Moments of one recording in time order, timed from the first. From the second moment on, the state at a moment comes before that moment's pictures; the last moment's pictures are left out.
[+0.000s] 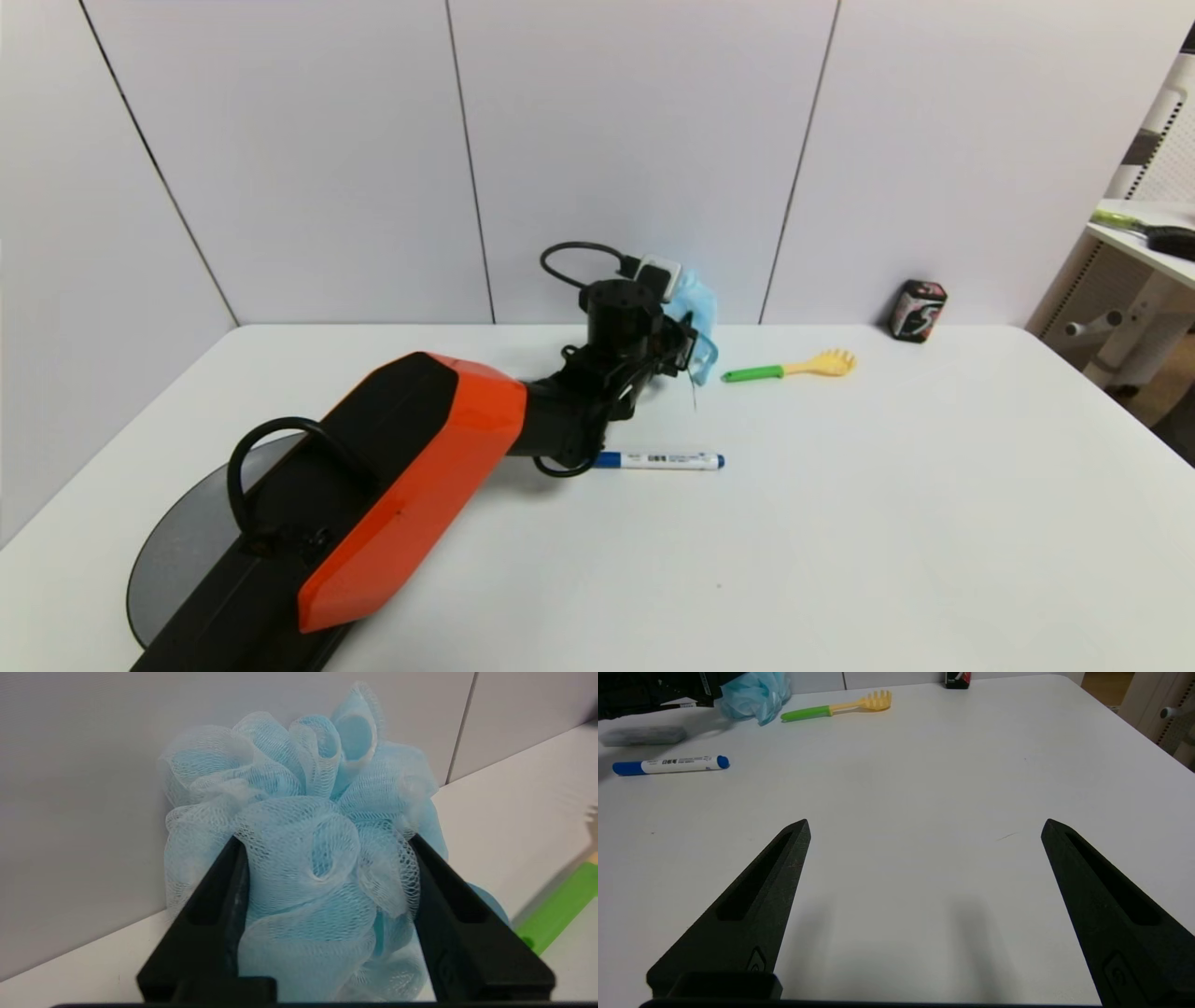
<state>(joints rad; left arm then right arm) -0.68 2.59 -1.90 -0.73 0.20 0.12 0.00 0.00 0.00 0.00 -0.03 0.06</state>
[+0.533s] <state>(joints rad) -0.68 2.56 -1.90 -0.65 0.20 0.15 0.00 0.00 0.00 0.00 -0.03 0.06</state>
